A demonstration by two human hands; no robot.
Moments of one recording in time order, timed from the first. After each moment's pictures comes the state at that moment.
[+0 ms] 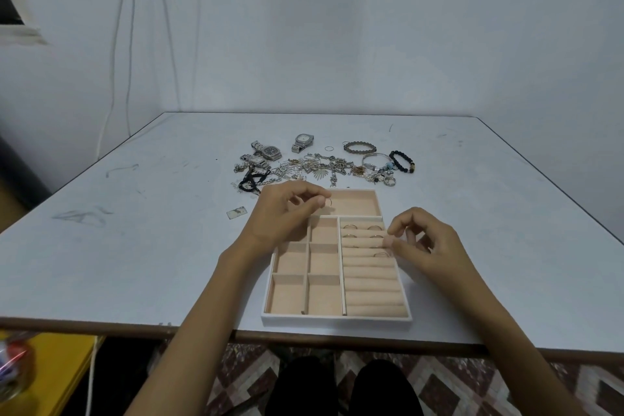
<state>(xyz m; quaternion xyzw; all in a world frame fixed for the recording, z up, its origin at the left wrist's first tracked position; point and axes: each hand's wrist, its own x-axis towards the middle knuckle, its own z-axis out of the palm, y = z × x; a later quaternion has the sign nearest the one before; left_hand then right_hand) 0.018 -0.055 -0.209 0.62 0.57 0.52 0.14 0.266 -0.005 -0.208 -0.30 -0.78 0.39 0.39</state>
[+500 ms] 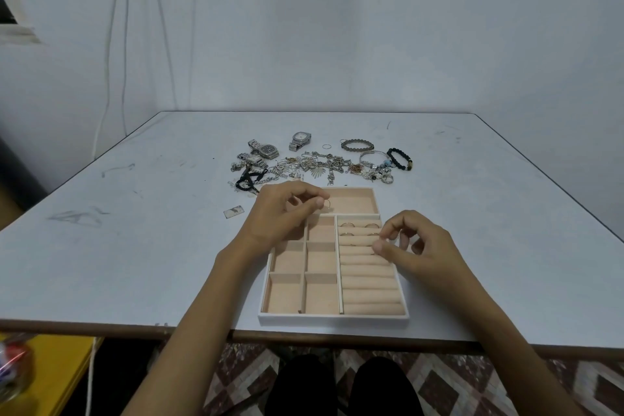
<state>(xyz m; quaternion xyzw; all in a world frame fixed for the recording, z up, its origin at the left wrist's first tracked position) 0.018 -0.056 -0.209 0.62 0.58 0.50 0.15 0.265 -0.005 -0.215 -0.33 -0.79 0.38 0.36</state>
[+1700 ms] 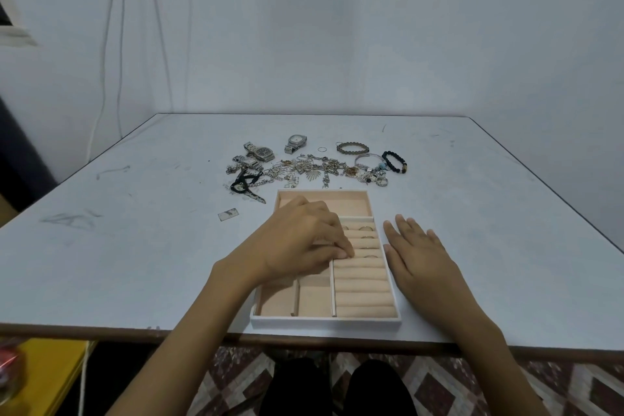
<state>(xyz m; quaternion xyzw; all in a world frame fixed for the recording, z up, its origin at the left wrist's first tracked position) 0.056 -0.080 -0.180 0.83 0.53 0.20 0.00 0.268 -0.008 -0.227 -0.45 -0.88 0.08 0.08</state>
